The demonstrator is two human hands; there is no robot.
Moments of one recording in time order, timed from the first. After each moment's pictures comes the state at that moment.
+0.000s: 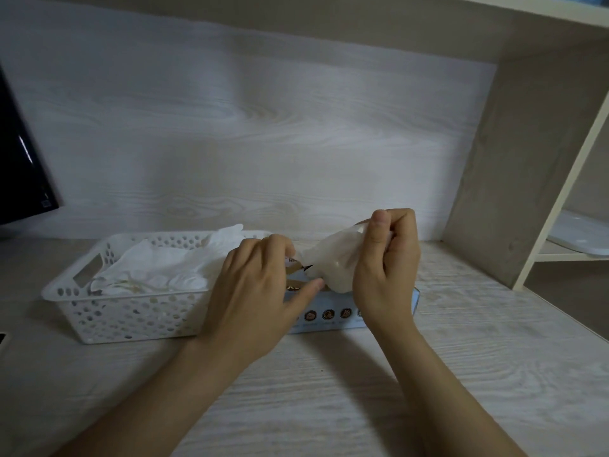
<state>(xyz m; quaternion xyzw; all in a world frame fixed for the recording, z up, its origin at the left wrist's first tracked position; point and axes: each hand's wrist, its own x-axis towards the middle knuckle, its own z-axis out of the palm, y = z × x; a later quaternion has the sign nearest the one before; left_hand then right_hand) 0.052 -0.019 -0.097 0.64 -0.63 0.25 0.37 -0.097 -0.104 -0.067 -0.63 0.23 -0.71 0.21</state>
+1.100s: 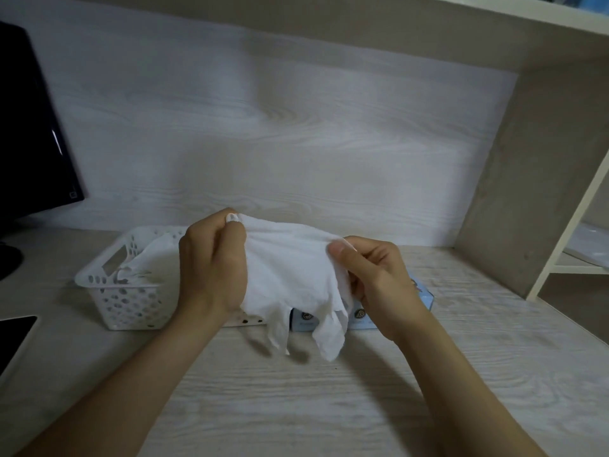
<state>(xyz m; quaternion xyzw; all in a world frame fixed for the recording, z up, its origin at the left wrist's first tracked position) 0.083 0.009 -0.058 0.56 -0.46 0.04 0.69 -0.105 -0.101 -0.069 -0.70 0.17 -0.44 0.53</state>
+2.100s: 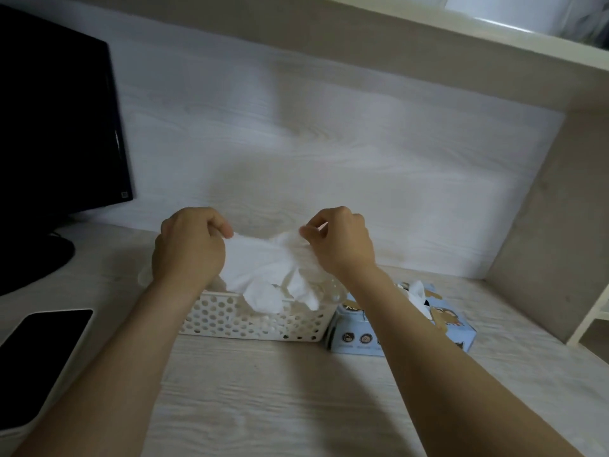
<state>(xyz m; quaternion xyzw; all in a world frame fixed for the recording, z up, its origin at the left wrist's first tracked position) 0.196 0.027 -0.052 0.78 -0.36 0.11 0.50 0.038 -0.138 -0.030 -0.84 0.37 -0.38 0.11</state>
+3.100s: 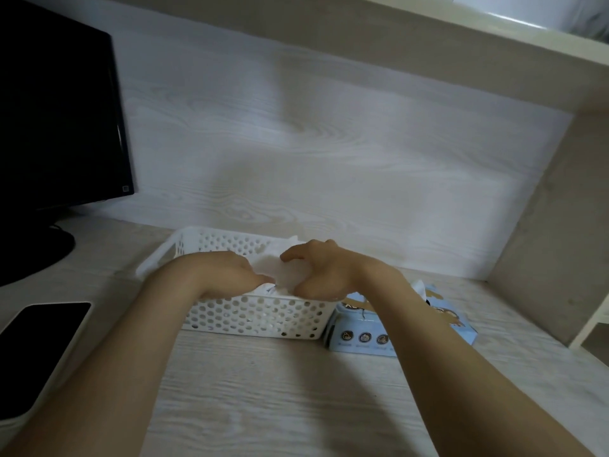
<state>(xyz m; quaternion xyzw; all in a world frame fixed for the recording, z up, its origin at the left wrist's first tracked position) 0.184 0.018 -0.043 0.83 -0.52 -0.19 0.08 0.030 -0.118 -0.028 -0.94 0.32 0.04 0.11</state>
